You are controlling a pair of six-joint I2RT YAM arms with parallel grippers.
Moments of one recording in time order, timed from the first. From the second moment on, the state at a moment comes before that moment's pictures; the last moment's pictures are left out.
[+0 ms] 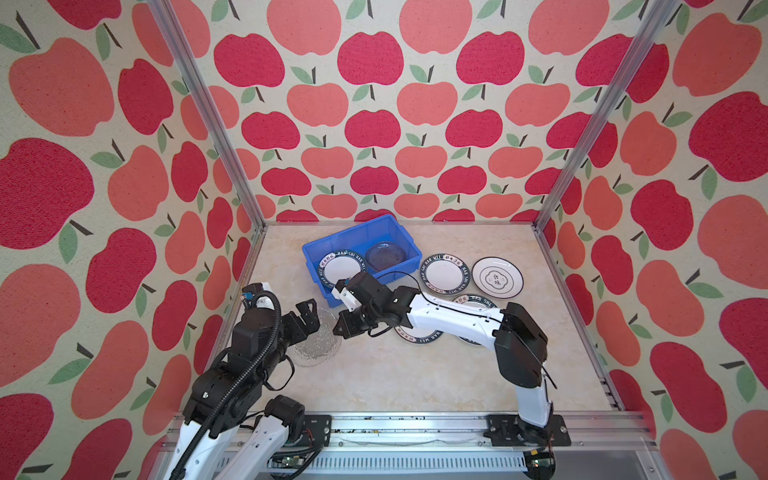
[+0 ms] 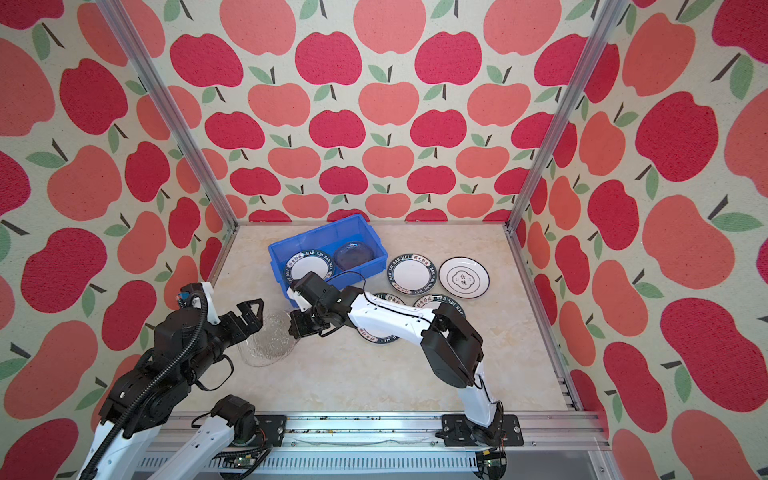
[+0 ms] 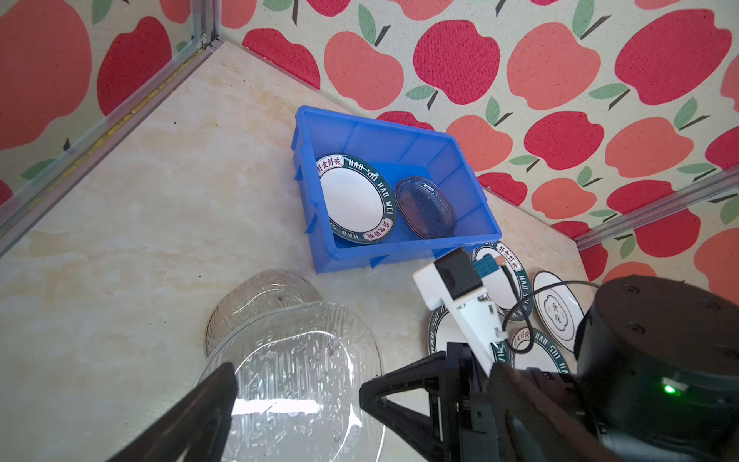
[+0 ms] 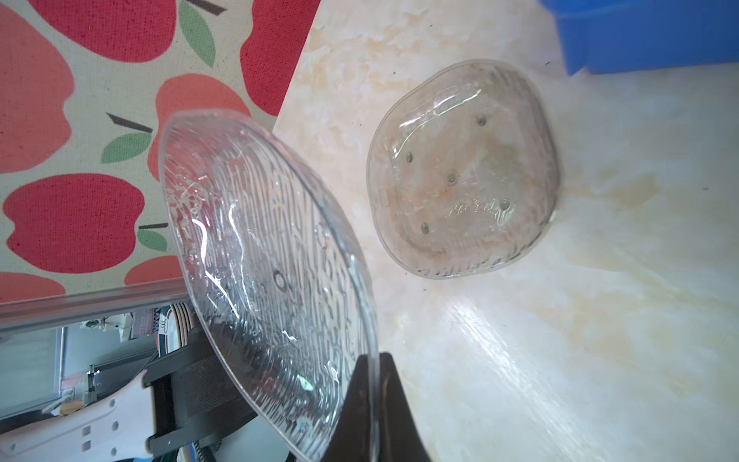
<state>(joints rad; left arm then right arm) -0.40 0.56 0.97 -0.94 -0.22 -0.63 1.11 1.98 1.63 -0.47 -0.39 0.62</state>
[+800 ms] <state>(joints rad) -0.21 0.85 0.83 -0.57 0.11 -0.60 0.82 1.96 1.72 -0.67 -0.47 0.52</state>
